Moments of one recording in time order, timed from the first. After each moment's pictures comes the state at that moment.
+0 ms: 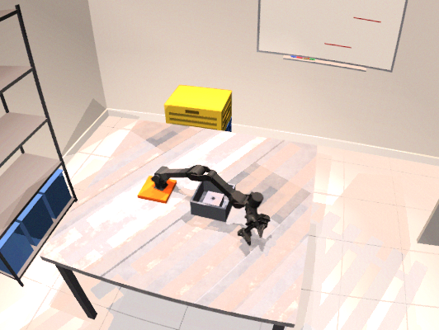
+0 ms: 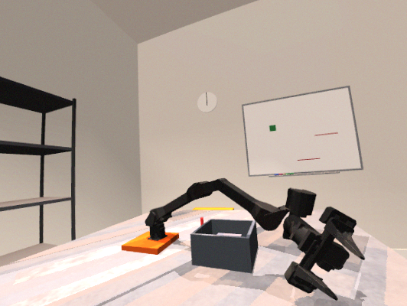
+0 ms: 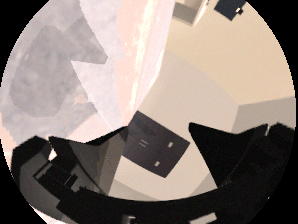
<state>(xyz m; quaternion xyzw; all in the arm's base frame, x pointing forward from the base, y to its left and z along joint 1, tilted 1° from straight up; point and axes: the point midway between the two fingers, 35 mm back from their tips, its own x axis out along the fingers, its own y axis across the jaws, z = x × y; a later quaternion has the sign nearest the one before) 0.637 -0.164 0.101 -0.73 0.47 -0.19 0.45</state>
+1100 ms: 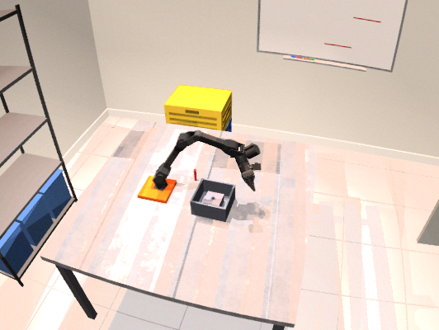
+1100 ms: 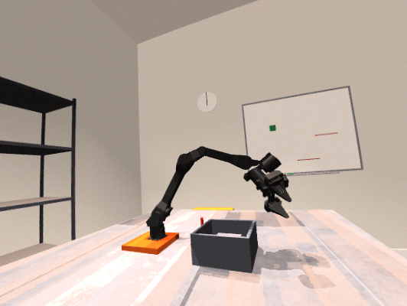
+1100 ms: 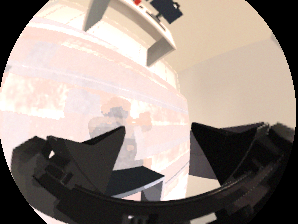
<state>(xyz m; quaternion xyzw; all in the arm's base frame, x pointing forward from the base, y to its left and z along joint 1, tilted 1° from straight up) 0.518 0.080 0.164 -0.40 0.41 -0.08 0.82</state>
